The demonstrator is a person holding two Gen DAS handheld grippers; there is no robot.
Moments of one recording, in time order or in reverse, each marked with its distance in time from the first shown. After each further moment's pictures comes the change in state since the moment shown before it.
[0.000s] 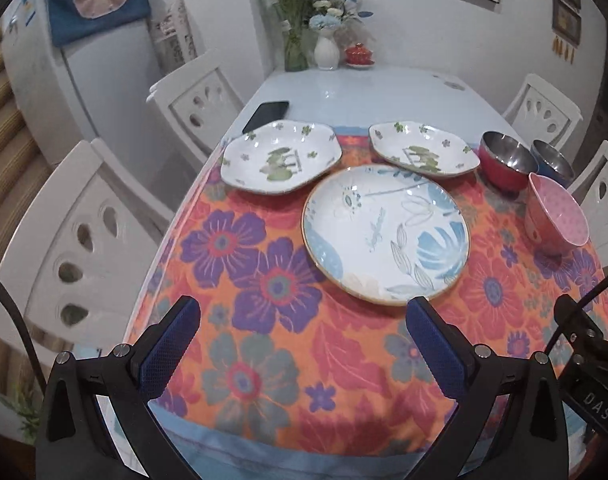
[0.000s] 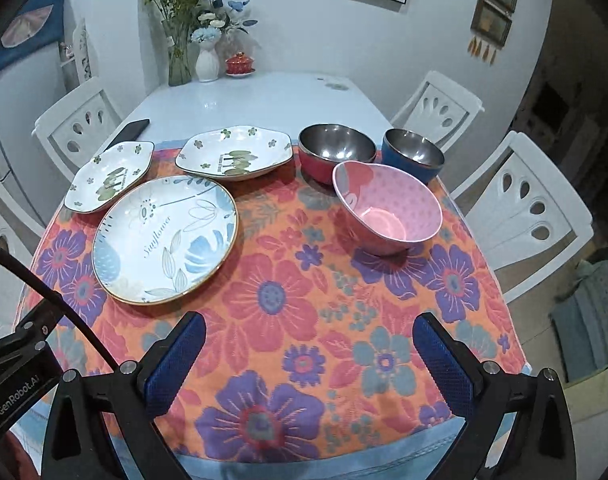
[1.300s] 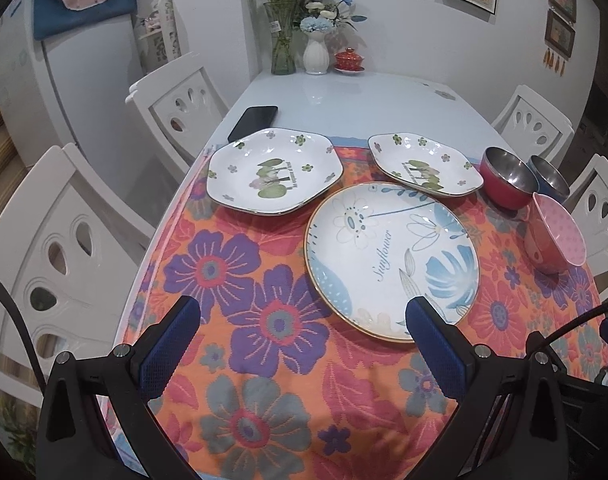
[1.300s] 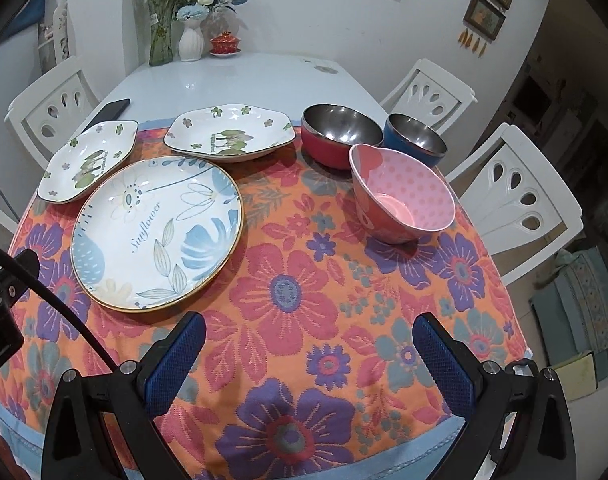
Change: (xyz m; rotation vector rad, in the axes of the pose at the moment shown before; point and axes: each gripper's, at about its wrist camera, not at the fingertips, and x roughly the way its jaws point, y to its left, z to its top) left arm 0.029 0.027 0.022 -0.012 0.002 -0.087; right arm 0.032 0.032 -0.002 -0.003 0.067 -0.087
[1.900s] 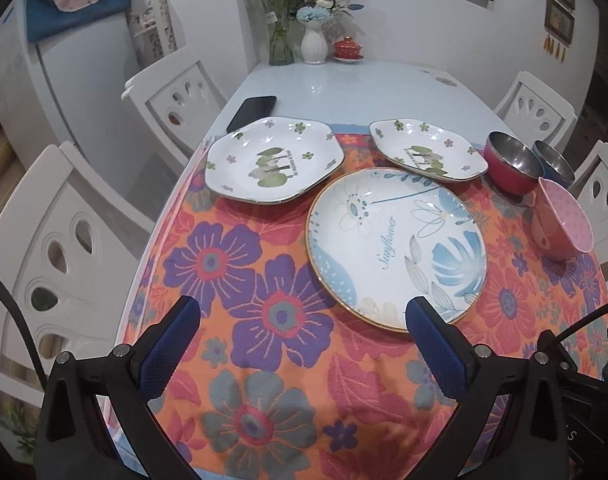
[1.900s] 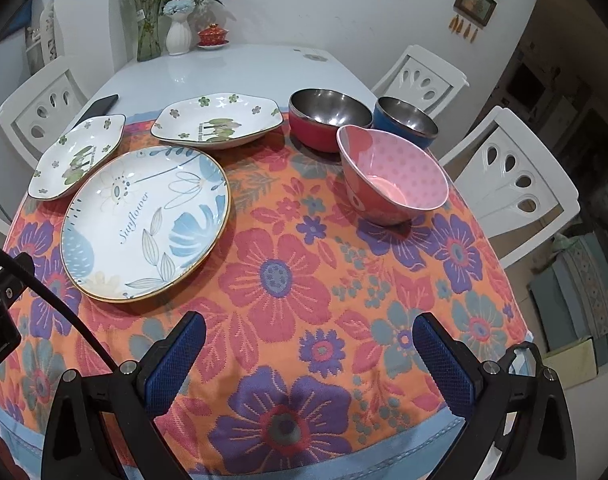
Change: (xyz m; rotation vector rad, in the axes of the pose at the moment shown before) left arm 0.007 -0.001 -0.004 0.023 0.035 0.016; right arm 0.006 -0.008 -0.009 0.038 0.037 -0.018
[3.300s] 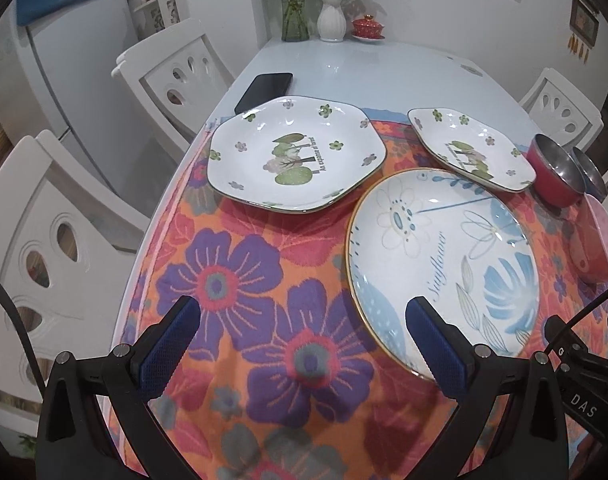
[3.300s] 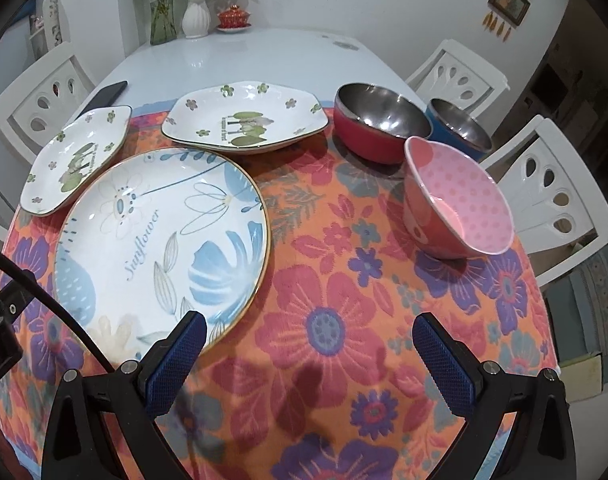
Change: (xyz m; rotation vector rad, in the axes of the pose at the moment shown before) left arm 0.065 0.022 0.031 -0.019 0.079 0.016; right arm 0.058 0.037 0.051 -0.039 0.064 0.062
